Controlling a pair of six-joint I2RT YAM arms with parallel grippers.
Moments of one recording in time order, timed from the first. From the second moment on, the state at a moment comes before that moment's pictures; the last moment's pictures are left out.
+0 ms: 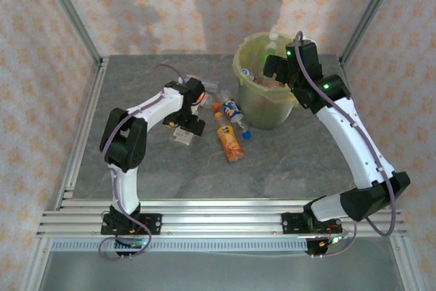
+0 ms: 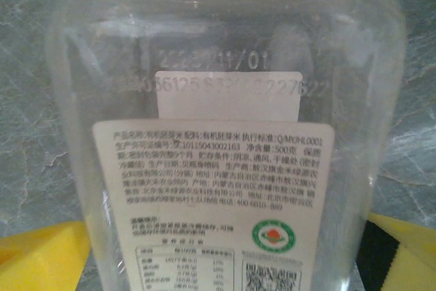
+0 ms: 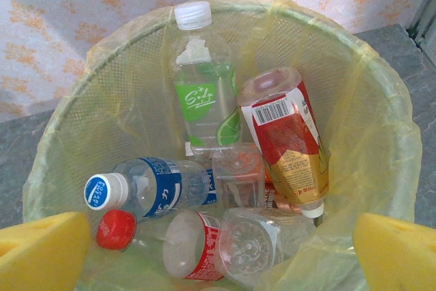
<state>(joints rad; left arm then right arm) -0.41 1.98 1.52 -1.08 -0.11 -0.17 0.41 1.40 1.66 -0.86 0.34 0.47</state>
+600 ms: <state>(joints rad) -0.41 2.02 1.51 -1.05 -0.12 -0.18 0.41 1.40 1.66 -0.86 0.34 0.47</state>
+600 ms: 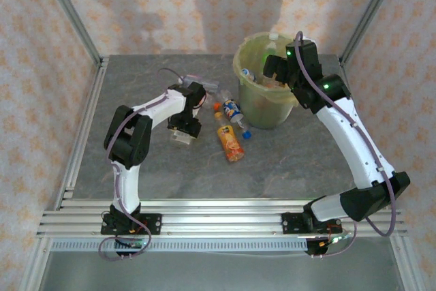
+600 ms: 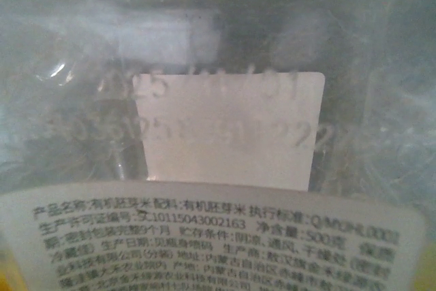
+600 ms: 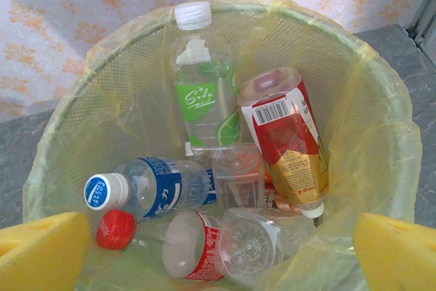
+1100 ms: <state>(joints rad) -0.44 1.73 1.58 -1.07 -0.20 -0.20 0.41 1.35 1.62 -0.85 0.30 0.49</state>
